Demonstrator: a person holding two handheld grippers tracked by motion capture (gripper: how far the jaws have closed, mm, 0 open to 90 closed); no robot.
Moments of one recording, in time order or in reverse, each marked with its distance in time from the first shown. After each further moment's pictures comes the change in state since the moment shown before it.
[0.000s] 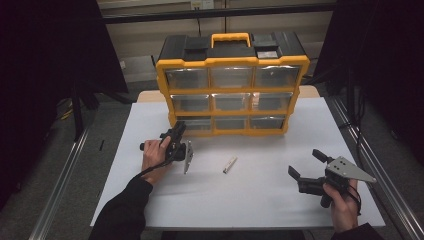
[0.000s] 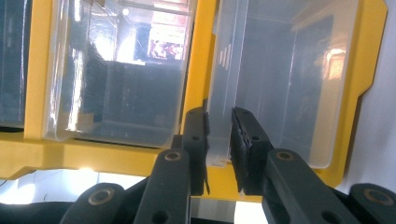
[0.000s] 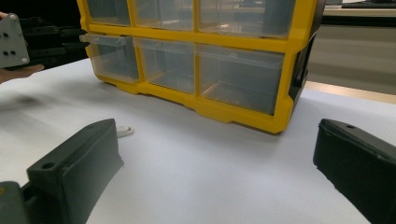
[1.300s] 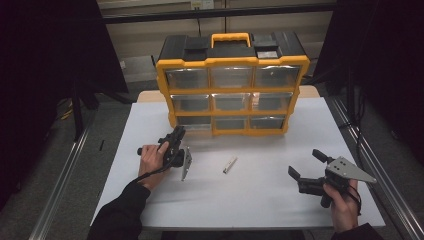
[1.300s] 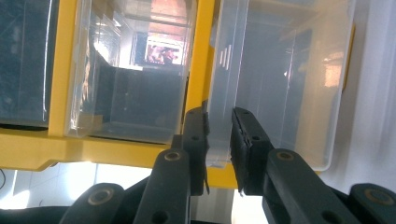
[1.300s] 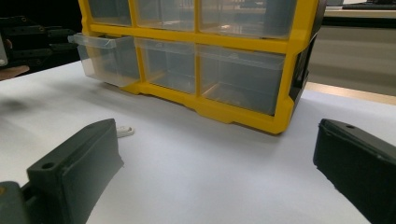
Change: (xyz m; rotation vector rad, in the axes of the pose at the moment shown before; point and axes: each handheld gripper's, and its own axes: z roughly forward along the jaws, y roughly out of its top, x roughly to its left) left arm -0.001 0.003 -0.021 -0.046 0.006 -0.034; right arm 0.001 0.000 0.000 -0.004 -0.001 0.001
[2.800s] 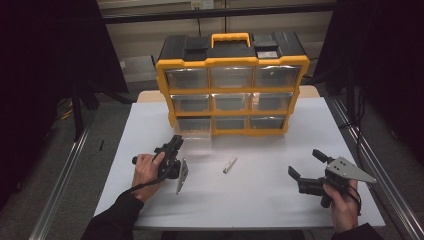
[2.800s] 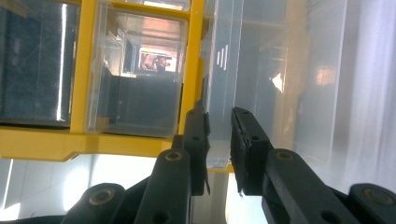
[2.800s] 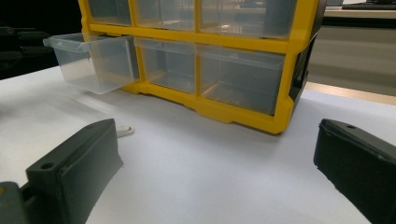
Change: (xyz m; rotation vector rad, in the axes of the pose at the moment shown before) left arm 0.005 0.002 -0.040 0.004 -0.058 0.047; right arm 0.000 0.000 0.000 0.003 0.001 -0.003
